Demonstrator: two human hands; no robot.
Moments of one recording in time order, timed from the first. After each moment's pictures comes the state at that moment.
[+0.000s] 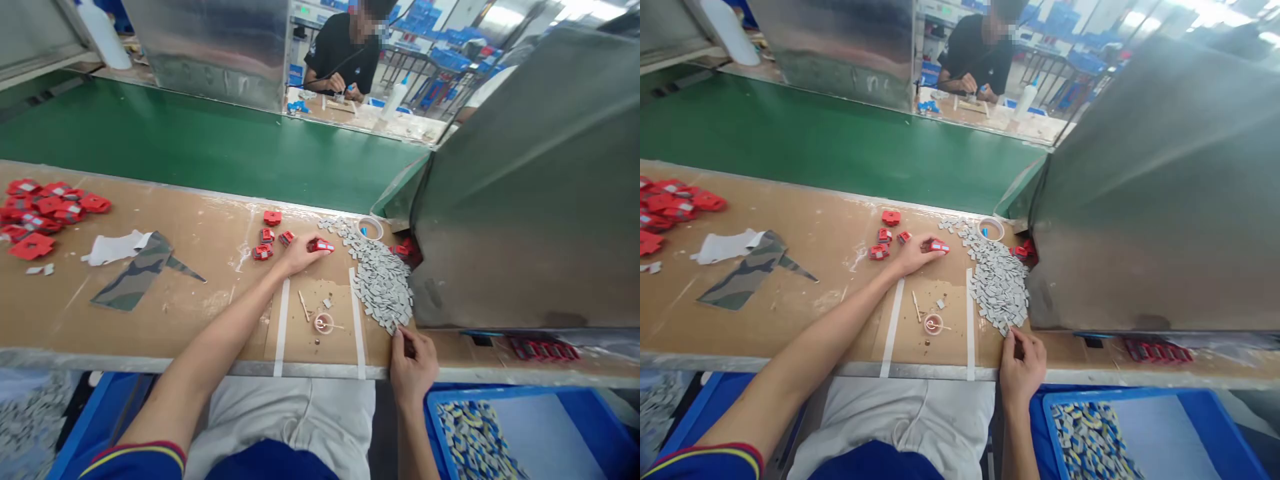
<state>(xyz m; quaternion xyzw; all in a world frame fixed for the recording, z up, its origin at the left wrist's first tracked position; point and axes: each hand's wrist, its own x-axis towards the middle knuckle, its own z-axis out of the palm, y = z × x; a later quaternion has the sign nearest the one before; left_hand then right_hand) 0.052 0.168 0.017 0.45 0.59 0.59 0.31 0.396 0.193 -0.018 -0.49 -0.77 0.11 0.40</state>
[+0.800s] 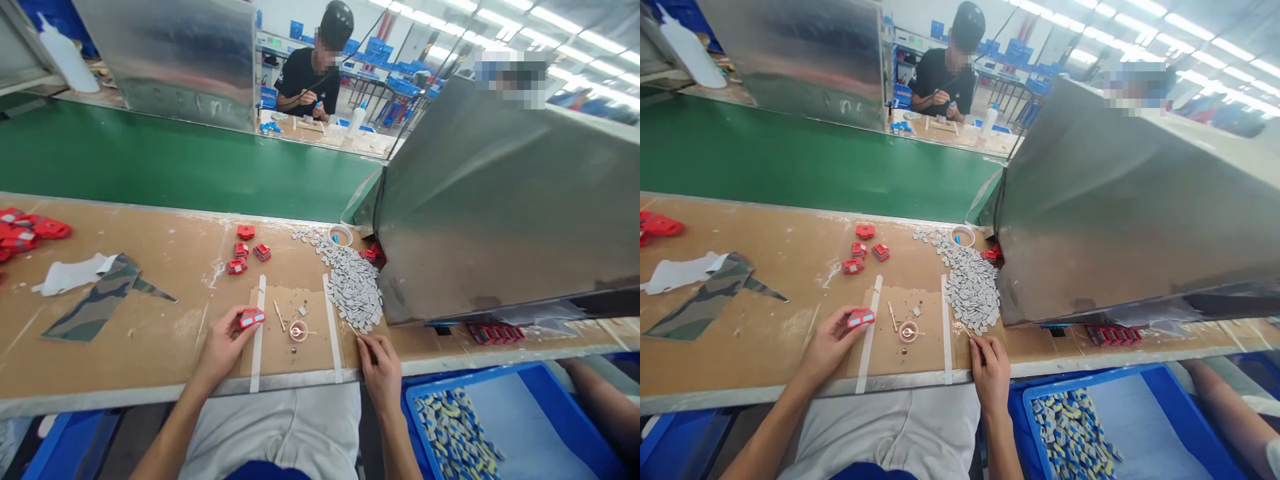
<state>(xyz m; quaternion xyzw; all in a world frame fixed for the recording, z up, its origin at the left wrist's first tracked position) 0.117 -0.001 0.034 0.27 0.72 0.57 0.29 0.407 0.185 -0.015 -0.39 -0.83 0.19 0.35</state>
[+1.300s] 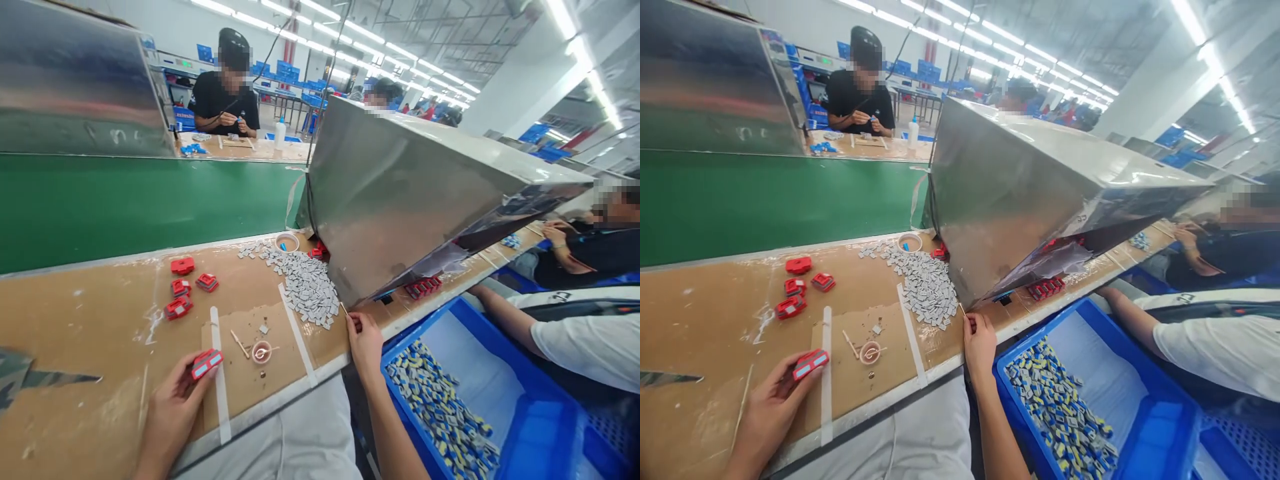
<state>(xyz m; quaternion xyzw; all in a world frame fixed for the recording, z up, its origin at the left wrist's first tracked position) 0.103 -0.006 0.015 0.24 0.75 0.54 0.29 0.417 0.225 -0.024 -0.56 -0.73 0.11 0.37</state>
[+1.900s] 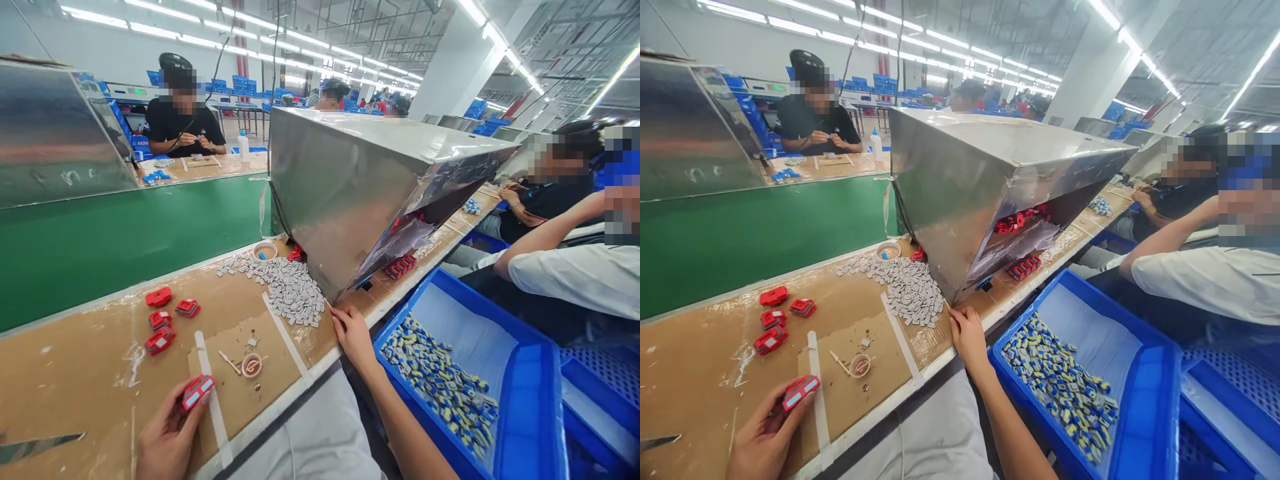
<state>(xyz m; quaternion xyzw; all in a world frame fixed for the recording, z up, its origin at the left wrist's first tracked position) 0.093 -0.005 0.003 0.22 0.76 0.55 0.28 0.420 0.215 -0.028 -0.54 -0.78 0.09 0.31</state>
